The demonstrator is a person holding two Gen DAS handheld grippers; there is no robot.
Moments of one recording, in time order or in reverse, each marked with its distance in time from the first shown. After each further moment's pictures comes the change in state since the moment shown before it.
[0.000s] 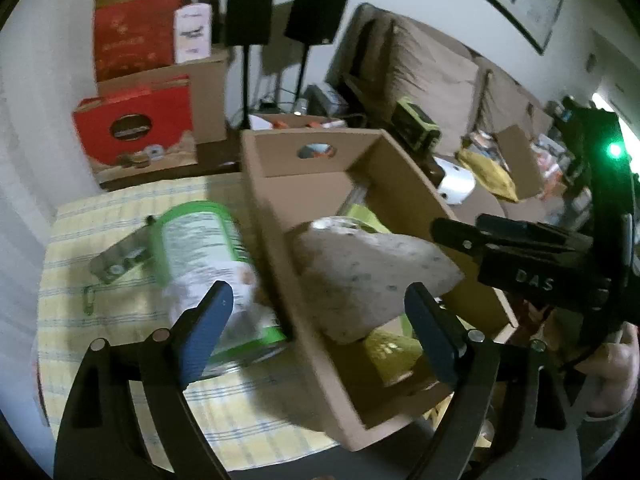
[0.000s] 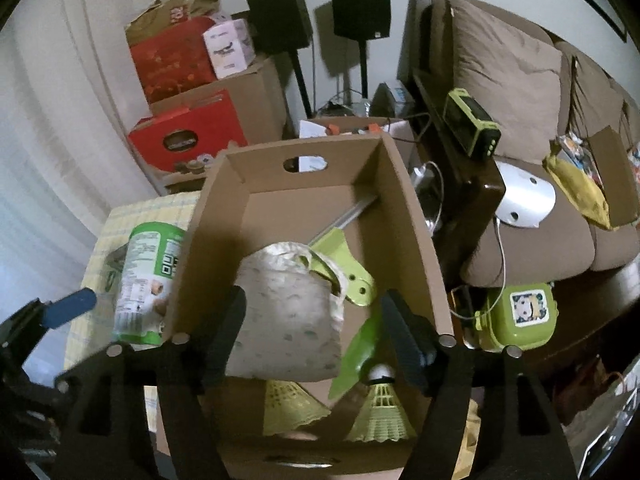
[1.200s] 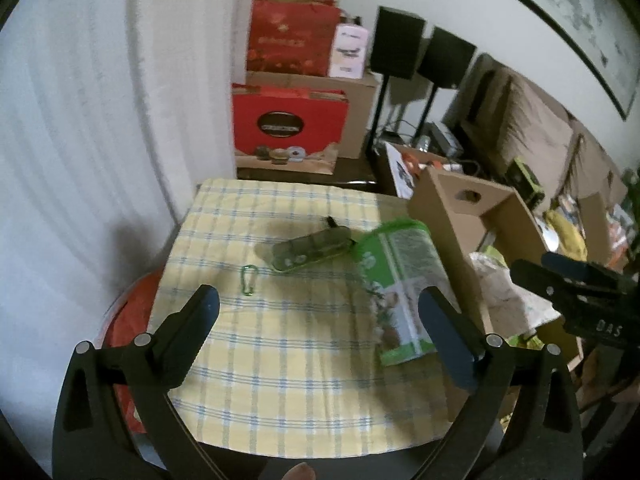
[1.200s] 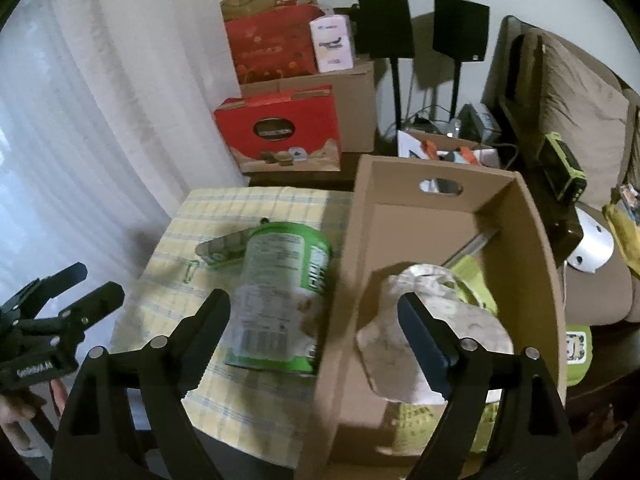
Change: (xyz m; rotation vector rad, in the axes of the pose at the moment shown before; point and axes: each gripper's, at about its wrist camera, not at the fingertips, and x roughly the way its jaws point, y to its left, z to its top) left arm -0.067 0.149 -0.025 -0.242 -0.095 0.270; right arm 0.009 0.126 0.012 -0.147 0.002 0.194
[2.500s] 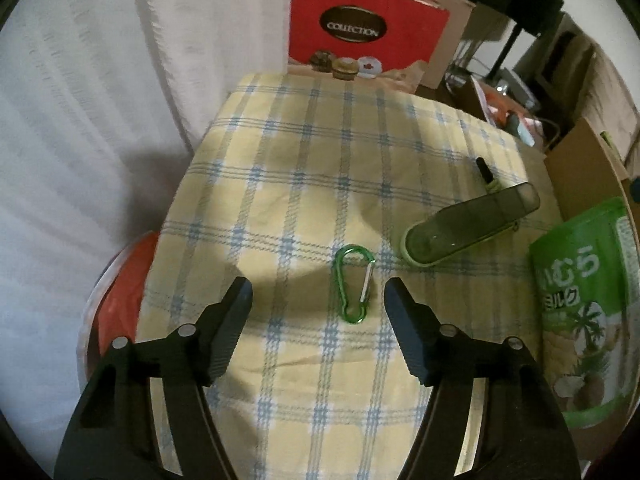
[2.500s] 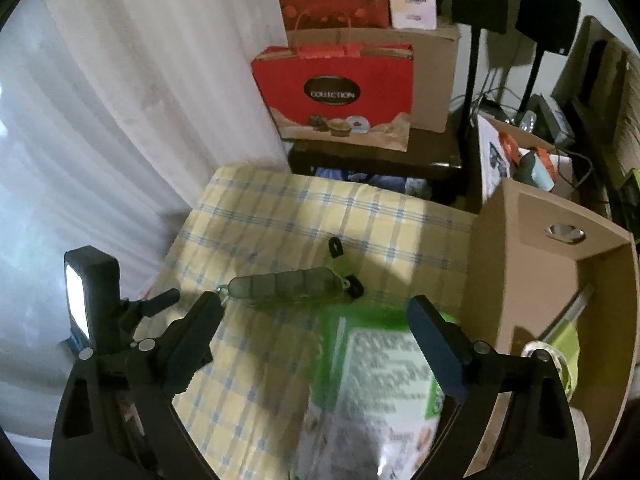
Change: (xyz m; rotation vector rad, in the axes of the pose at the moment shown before) left arm 0.181 0.090 -0.017 -0.057 0.255 0.101; right arm 0.142 0.075 0.069 -0.093 0.204 0.082
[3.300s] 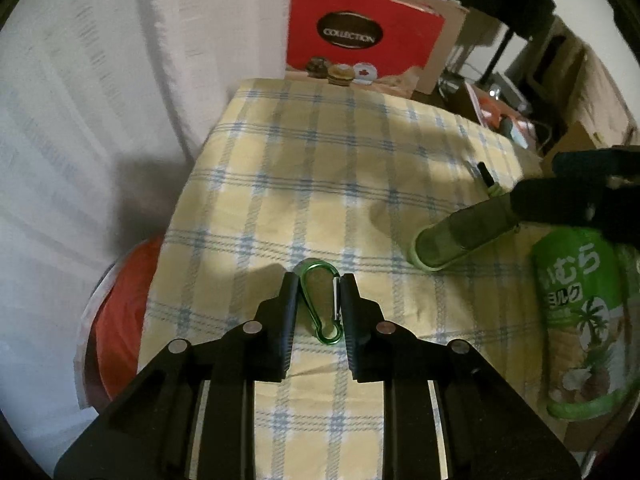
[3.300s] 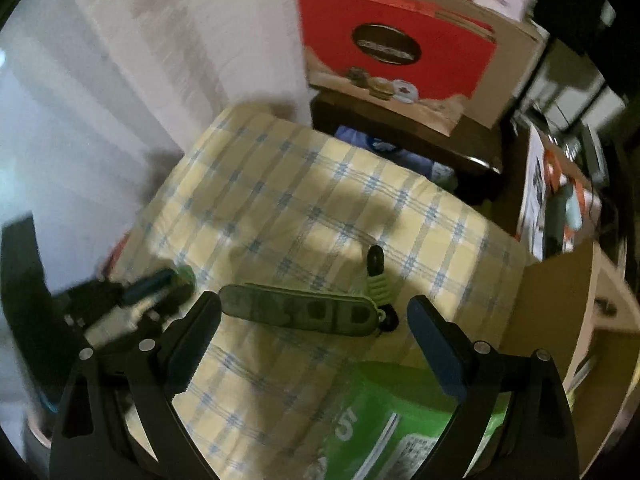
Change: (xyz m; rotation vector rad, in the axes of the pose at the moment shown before) left arm 0.002 0.018 0.004 0.001 -0.028 -0.044; right arm 0.079 0.041 0.024 -0.270 0.193 -0.054
